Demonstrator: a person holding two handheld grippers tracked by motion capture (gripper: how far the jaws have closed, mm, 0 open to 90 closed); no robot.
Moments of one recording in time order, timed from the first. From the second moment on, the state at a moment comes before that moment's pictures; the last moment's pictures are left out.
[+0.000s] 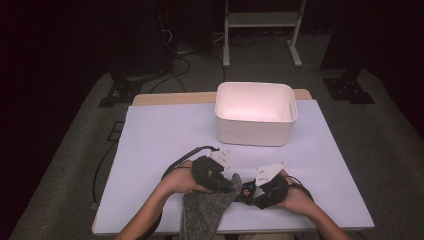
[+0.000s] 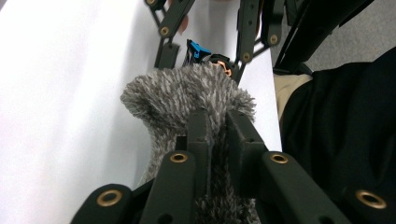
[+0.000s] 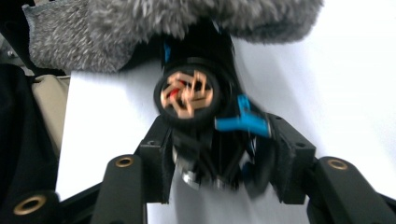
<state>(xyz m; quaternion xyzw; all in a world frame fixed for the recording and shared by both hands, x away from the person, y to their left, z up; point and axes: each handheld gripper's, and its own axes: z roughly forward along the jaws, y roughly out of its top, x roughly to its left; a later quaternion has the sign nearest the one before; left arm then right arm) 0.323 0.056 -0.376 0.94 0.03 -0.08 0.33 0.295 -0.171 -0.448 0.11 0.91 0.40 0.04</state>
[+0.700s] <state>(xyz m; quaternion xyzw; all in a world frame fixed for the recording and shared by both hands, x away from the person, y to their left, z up) 0.320 0.043 -0.376 0.94 0.03 -0.05 0.33 0.289 -0.178 -0.448 0.12 0.90 0.42 0.04</state>
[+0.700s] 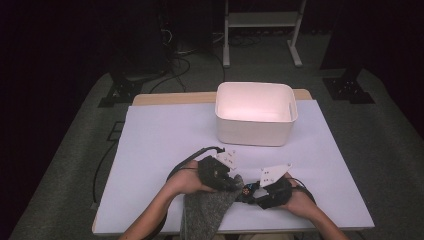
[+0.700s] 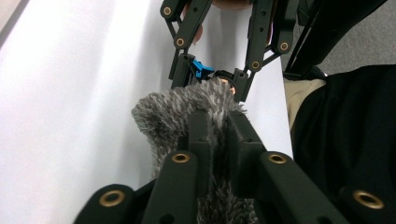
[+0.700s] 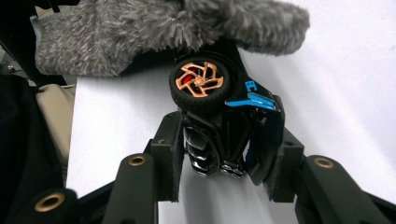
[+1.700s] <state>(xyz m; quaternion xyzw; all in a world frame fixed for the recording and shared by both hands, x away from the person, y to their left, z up) 0.327 0.031 -0.377 0.94 0.03 -0.07 0.34 0.288 -0.173 -0.449 0.12 0.90 0.42 0.05</state>
